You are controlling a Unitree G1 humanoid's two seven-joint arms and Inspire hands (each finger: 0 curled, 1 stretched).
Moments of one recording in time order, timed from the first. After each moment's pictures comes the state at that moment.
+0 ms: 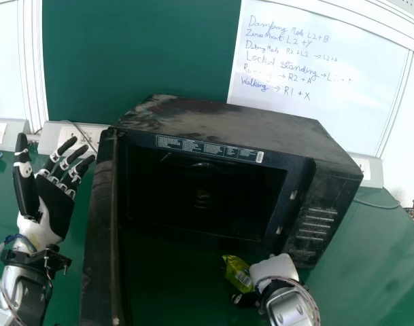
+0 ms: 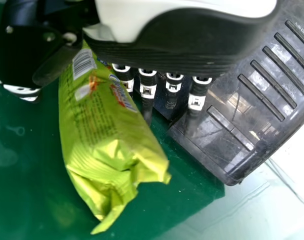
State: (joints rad) left arm 0.01 0.09 0.30 -0.65 -0.69 0.38 0.11; right arm -0.15 -0.43 0.33 -0.43 -1.69 0.02 1.12
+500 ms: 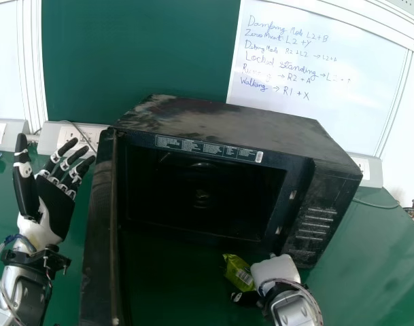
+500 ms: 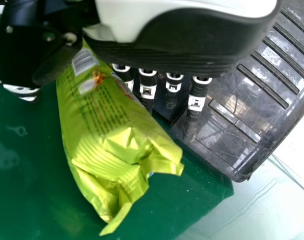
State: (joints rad) left arm 0.01 0.09 0.31 -0.65 -0.71 0.39 0.12; right arm -0.12 -0.44 0.32 -0.40 -1.66 0.06 1.00
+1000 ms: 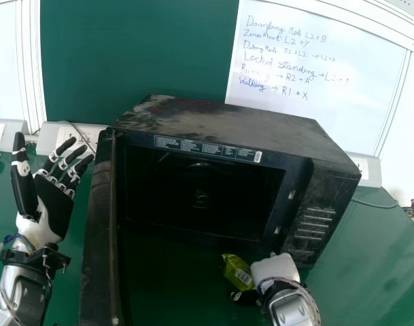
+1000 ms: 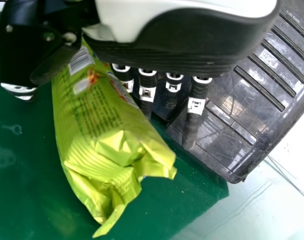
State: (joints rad) left arm 0.01 0.09 0.30 -0.67 -0.72 0.40 0.16; right arm -0.13 -0.44 0.33 -0.38 -1.68 0.07 1.02
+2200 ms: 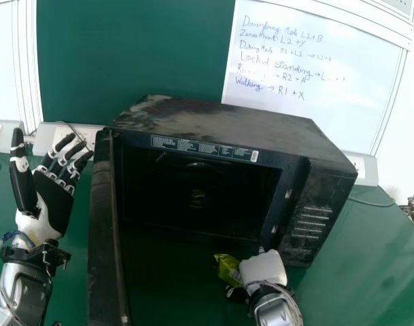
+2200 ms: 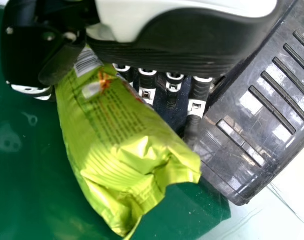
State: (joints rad) left arm -0.01 0.09 0.30 -0.69 -0.73 0.41 0.19; right arm -0.15 -0.42 0.44 -0.30 -1.78 0.11 0.90
